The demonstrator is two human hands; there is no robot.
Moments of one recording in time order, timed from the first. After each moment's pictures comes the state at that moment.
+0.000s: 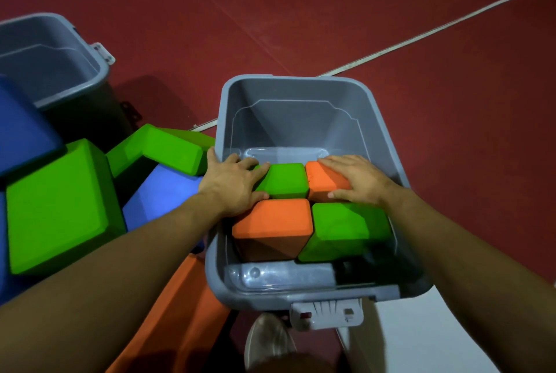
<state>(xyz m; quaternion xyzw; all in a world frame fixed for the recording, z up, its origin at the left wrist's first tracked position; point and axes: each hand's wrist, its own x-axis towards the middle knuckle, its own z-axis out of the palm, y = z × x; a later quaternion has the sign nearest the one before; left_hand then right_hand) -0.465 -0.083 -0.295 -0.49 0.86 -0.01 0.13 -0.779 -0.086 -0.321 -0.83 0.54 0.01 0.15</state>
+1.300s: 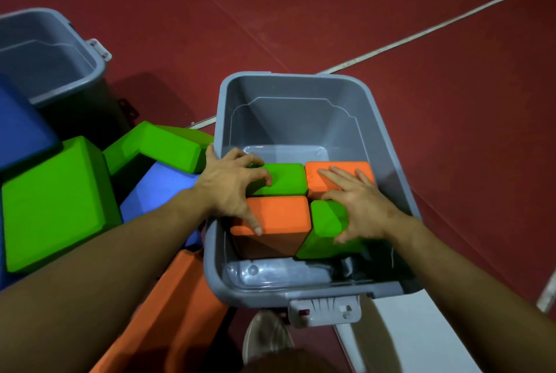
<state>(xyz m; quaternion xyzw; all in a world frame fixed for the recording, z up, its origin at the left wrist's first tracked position) -0.453 -0.080 -0.282 -0.44 0.89 0.08 0.07 -0.750 -0.019 -0.293 -0.83 0.53 0.08 0.12</state>
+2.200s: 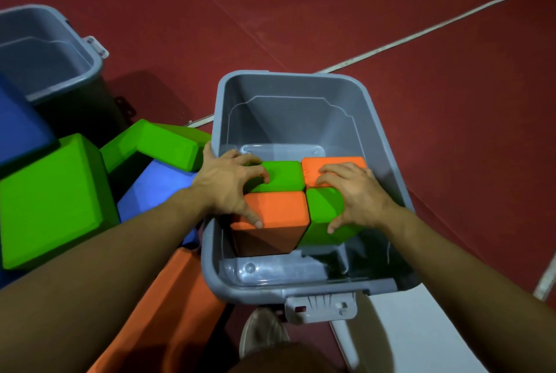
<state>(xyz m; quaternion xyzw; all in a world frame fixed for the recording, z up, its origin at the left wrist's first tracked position) -0.453 -0.080 -0.281 -0.45 0.88 0.08 0.09 -0.755 -0.031 -0.295 -0.82 0.56 0.03 0.11</state>
